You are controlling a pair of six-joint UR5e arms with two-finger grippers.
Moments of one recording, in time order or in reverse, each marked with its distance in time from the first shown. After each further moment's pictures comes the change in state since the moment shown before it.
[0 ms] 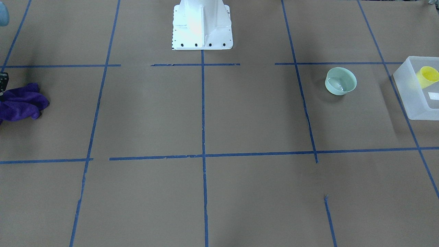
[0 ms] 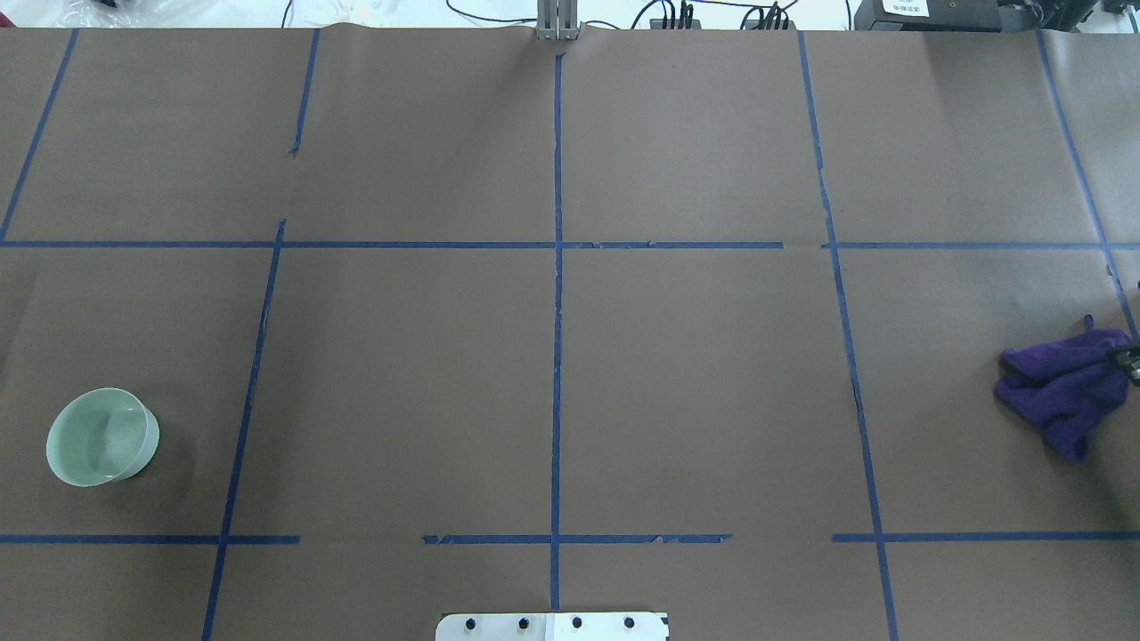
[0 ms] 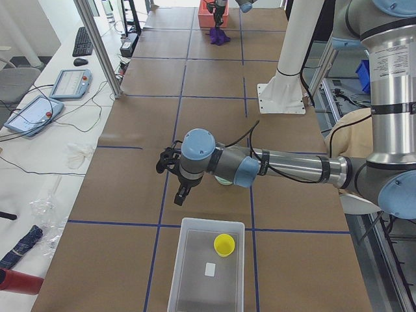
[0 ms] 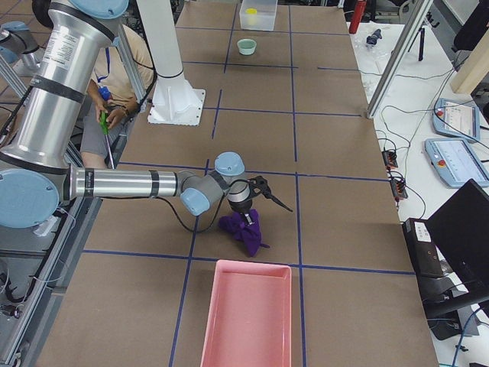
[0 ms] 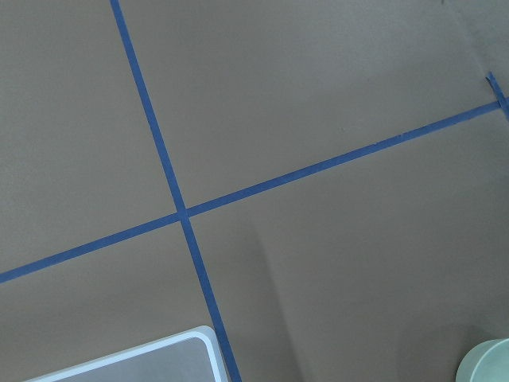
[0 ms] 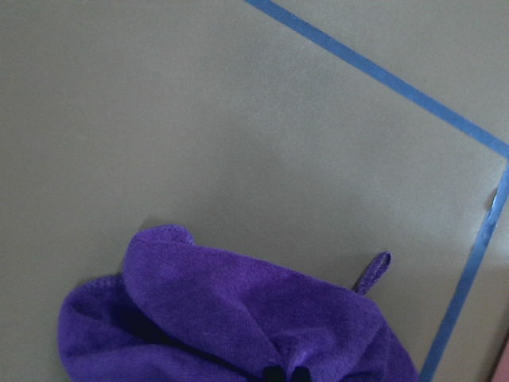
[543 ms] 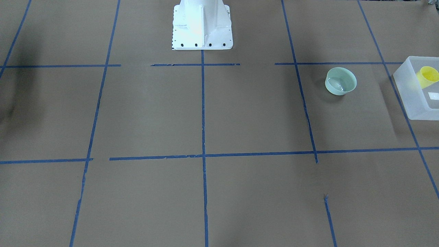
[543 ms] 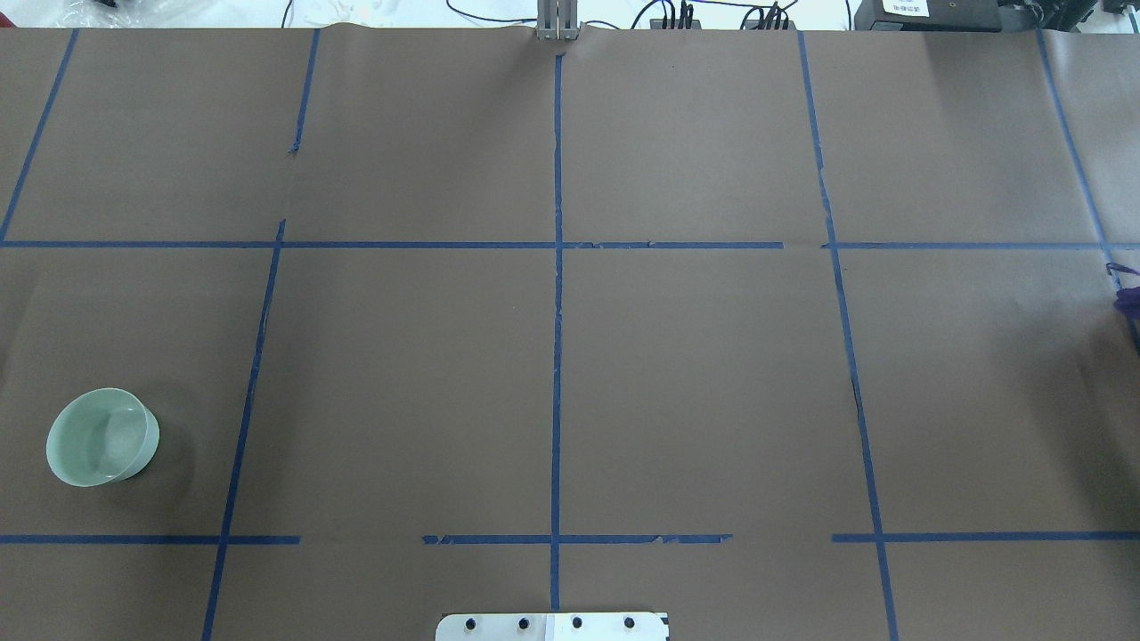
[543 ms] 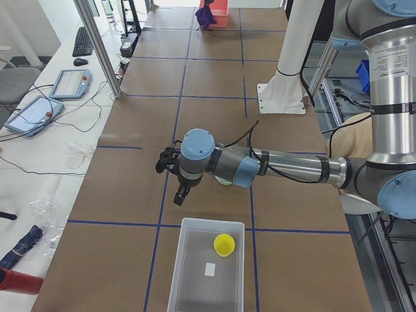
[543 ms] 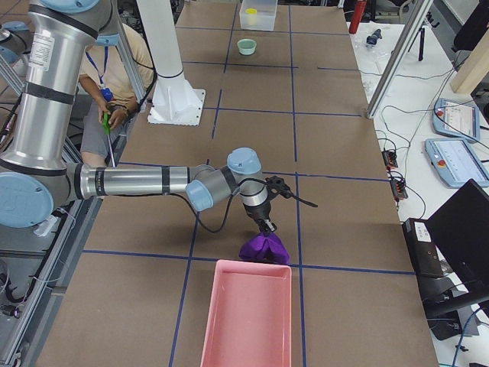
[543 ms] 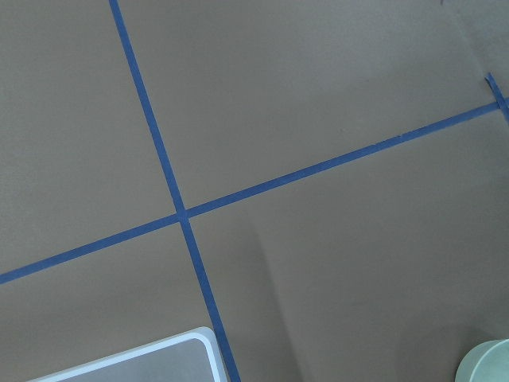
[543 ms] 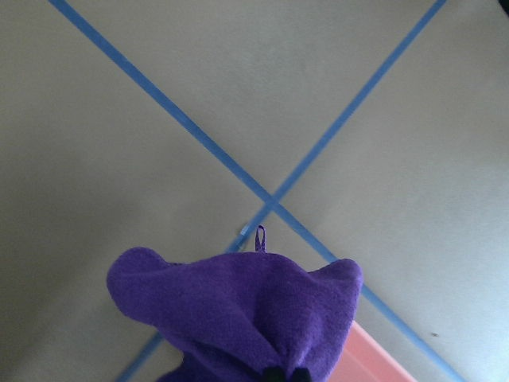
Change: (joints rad) left arm 0.001 -0.003 0.002 -0.001 0.000 0.000; right arm 0.405 0.171 0.017 -0.402 0.034 -0.640
